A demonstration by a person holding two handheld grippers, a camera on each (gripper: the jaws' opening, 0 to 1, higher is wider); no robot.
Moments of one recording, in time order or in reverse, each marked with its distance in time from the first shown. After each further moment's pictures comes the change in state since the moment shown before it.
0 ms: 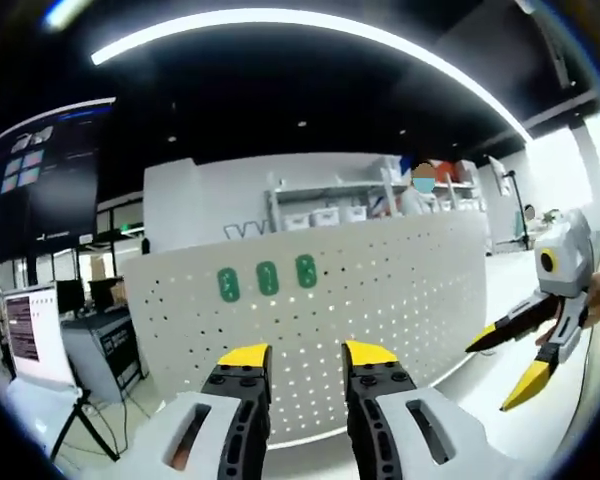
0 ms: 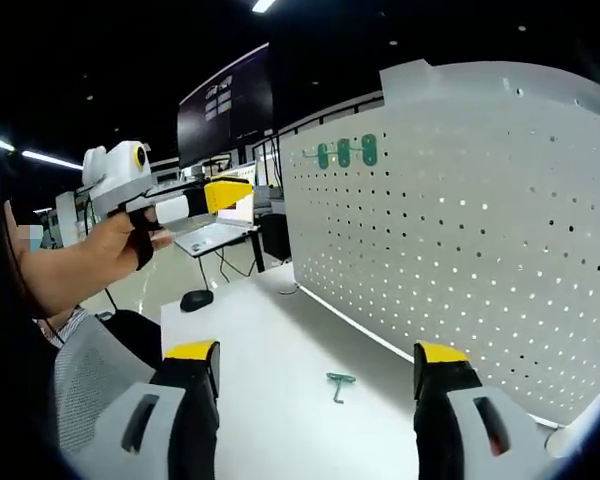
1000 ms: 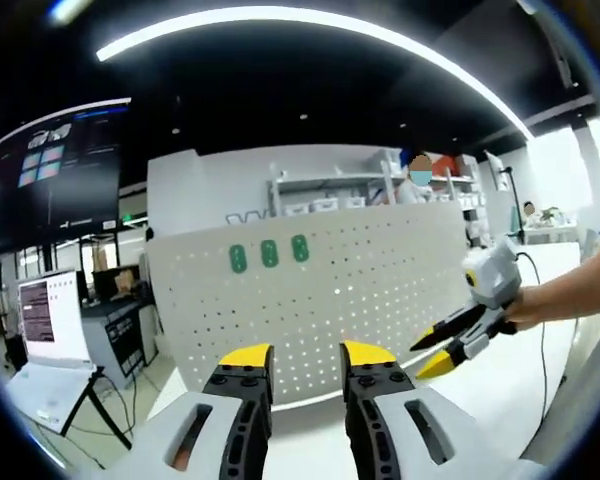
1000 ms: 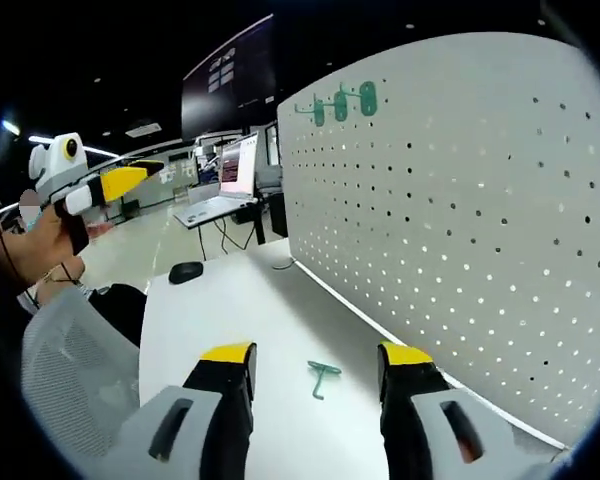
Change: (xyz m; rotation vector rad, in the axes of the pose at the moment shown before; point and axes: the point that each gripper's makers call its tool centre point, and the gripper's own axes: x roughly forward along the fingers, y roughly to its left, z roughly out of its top) left arm -0.065 -0.011 -0.017 -0.007 0.045 0.001; right arm 0.049 -0.031 -0.042 -0.038 0.095 0.052
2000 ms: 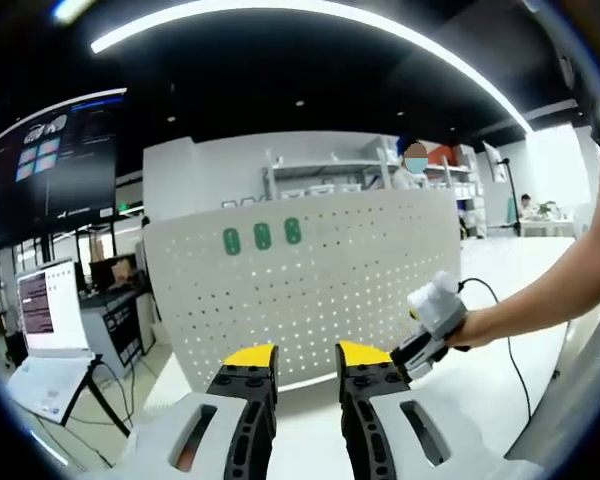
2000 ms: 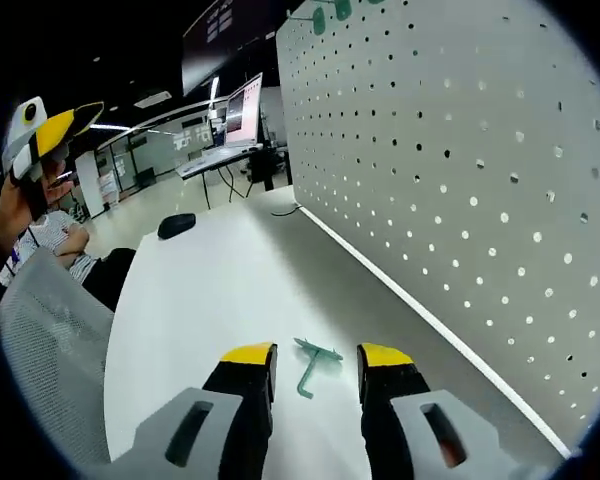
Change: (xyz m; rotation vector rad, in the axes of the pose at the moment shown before) left arm -0.009 -0.007 -0.014 -0.007 0.065 -0.015; right arm 0.074 -0.012 -0.056 -0.006 0.177 0.089
